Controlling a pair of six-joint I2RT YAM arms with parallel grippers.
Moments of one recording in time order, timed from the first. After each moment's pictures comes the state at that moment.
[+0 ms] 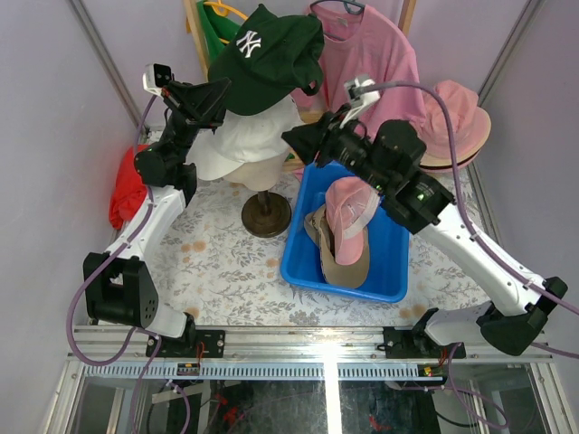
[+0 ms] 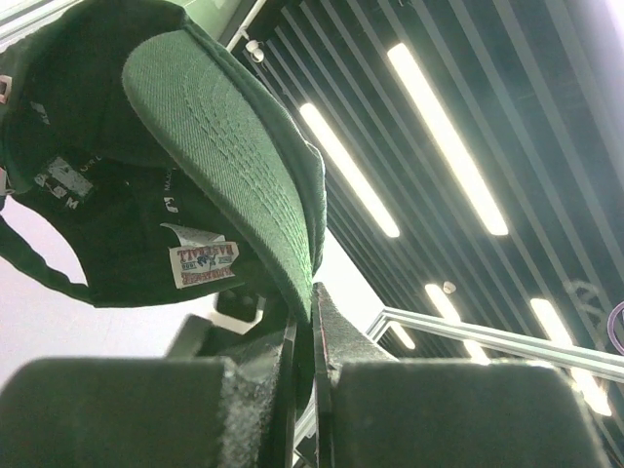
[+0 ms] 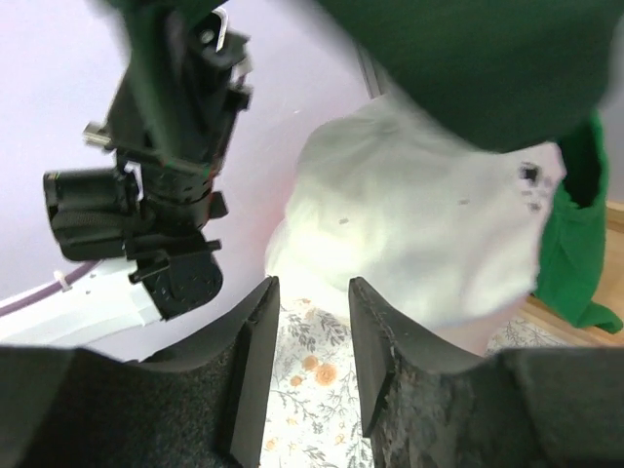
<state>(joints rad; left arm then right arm) -0.14 1.47 1.22 1.32 0.47 -2.04 0.75 1.33 1.55 -0.09 -0.11 0.44</state>
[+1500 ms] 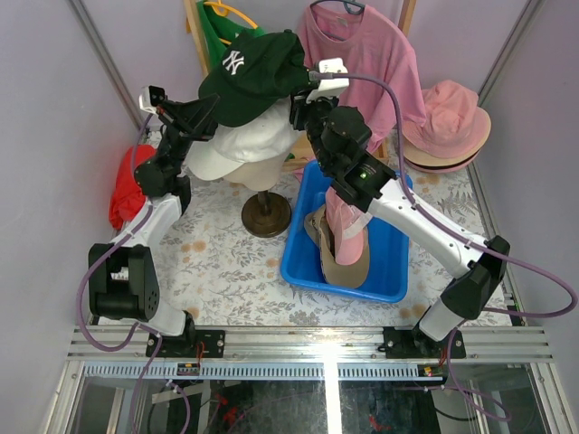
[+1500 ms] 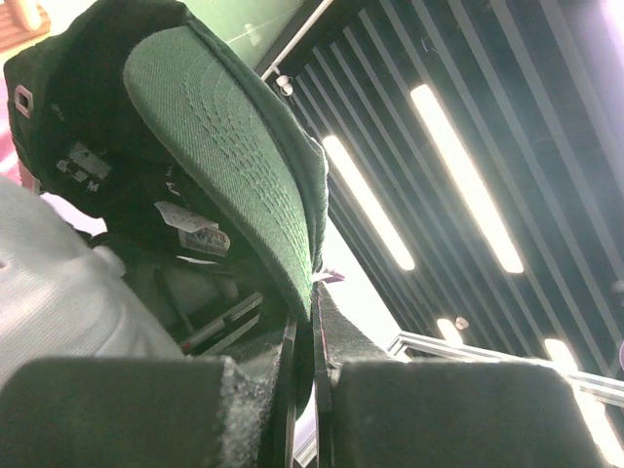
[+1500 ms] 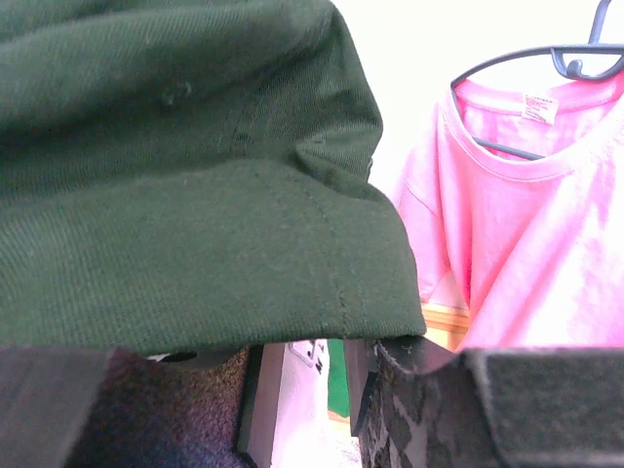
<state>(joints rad) -0.04 1.50 1.05 1.46 0.48 -2.10 0.84 1.63 1.71 0.17 0.51 -0.05</state>
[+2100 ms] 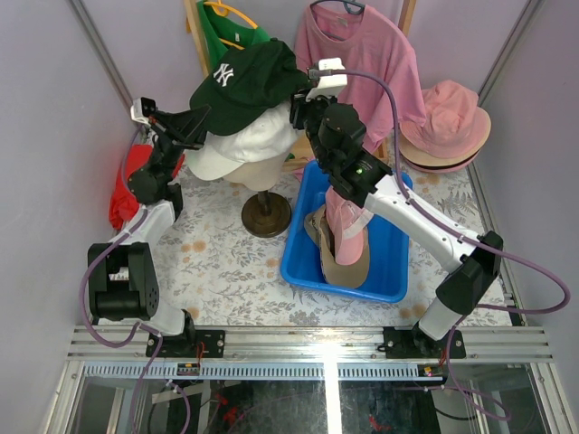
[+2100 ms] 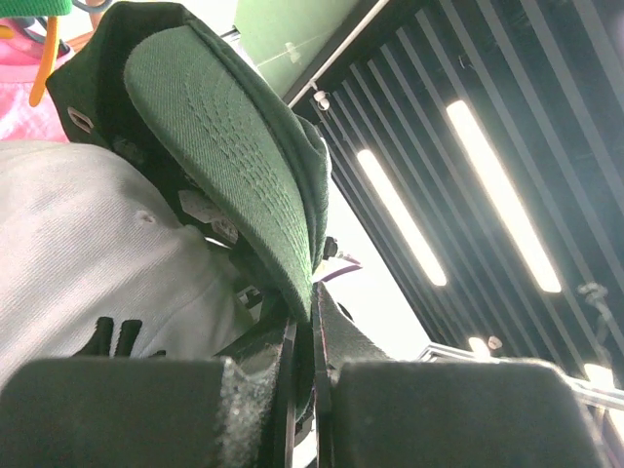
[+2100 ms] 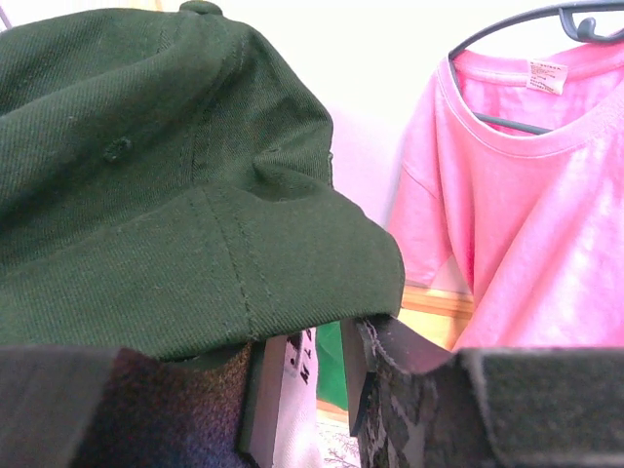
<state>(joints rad) 0.05 1.50 0.95 1.51 0.54 -2.10 0.81 1.66 1.72 0.15 0.51 0.01</state>
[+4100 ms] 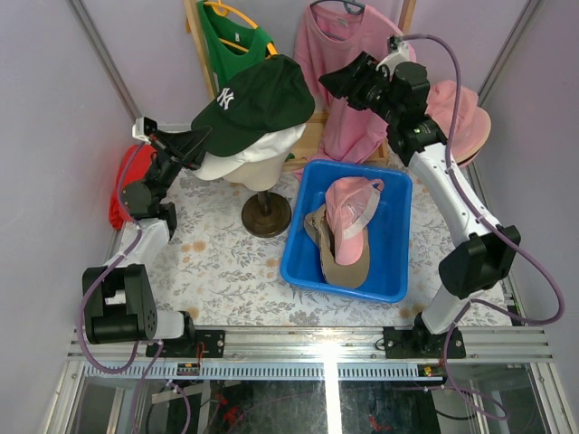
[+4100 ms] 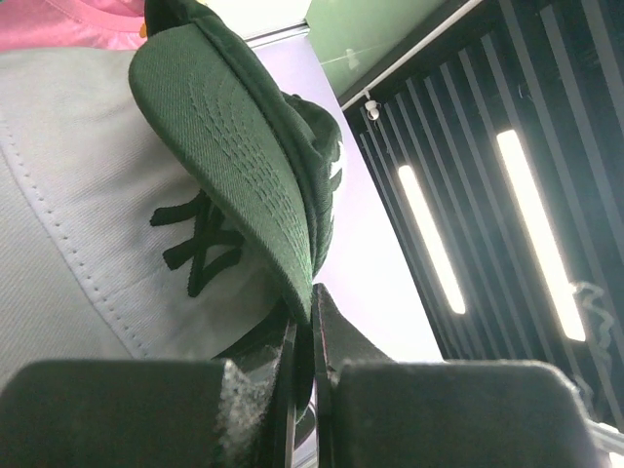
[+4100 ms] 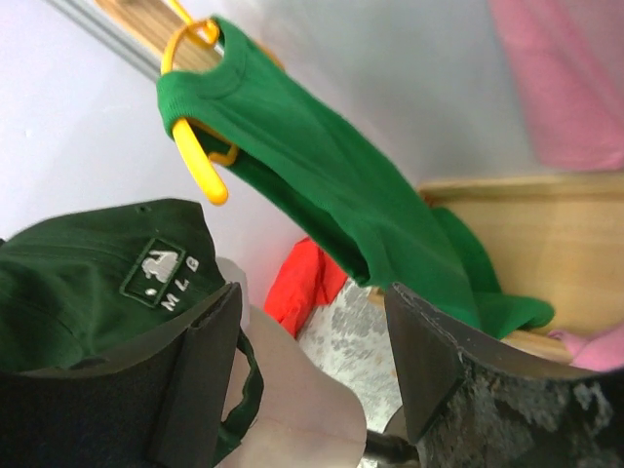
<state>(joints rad) 0.11 1.36 0.78 1.38 0.66 -2.10 0.34 1.69 1.79 -0.06 -0.25 0.74</state>
